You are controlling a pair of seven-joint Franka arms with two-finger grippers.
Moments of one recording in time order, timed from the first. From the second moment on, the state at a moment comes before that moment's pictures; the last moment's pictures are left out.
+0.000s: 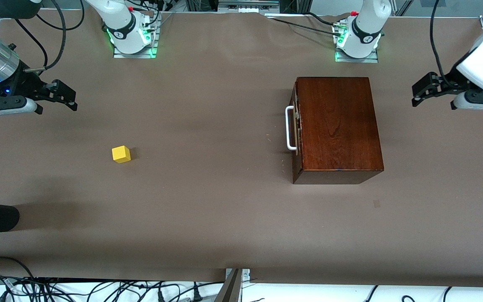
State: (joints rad) left arm -0.22 0.00 0.09 -1.57 0.00 1.58 -0.06; right arm -0.02 -0.07 0.09 -1.81 0.03 1.80 -0.04
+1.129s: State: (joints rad) left arm -0.55 0.30 -0.10 -1.56 0.01 1.82 -0.63; right arm -0.02 -0.07 0.09 -1.85 0.03 1.81 -0.04
